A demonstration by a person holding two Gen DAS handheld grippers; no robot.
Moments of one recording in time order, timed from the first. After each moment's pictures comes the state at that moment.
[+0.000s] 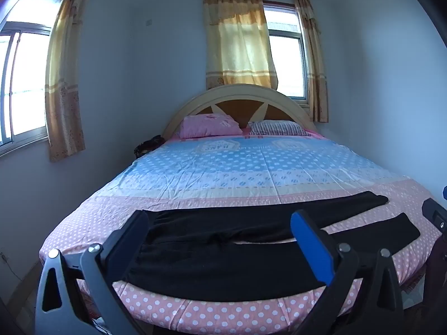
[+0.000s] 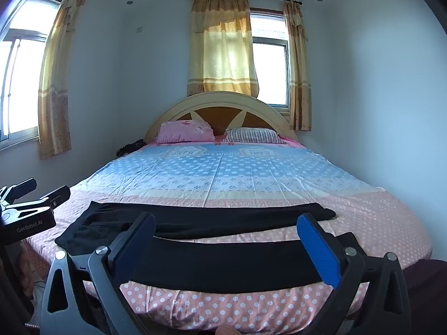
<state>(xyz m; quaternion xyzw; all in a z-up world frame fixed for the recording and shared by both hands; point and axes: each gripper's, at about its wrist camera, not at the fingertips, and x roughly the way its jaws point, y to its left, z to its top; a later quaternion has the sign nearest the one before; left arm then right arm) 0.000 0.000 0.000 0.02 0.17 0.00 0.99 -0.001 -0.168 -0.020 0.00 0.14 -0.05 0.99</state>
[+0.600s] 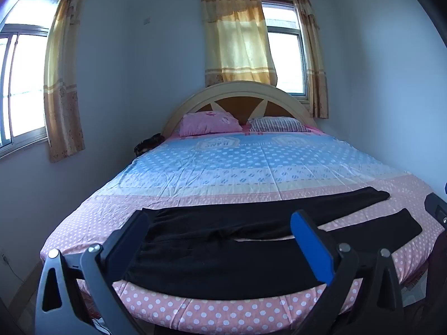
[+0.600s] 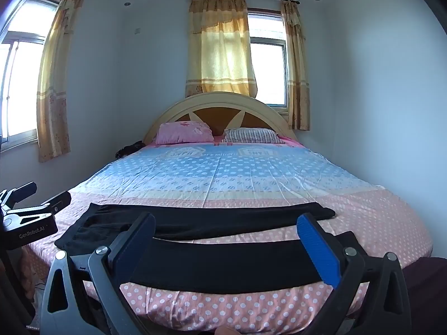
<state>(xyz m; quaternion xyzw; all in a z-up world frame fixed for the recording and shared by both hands) 0.002 -0.004 -0.006 0.03 0.17 -0.01 0.98 0.001 -0.170 -0.023 0.01 0.14 -0.05 0.99</state>
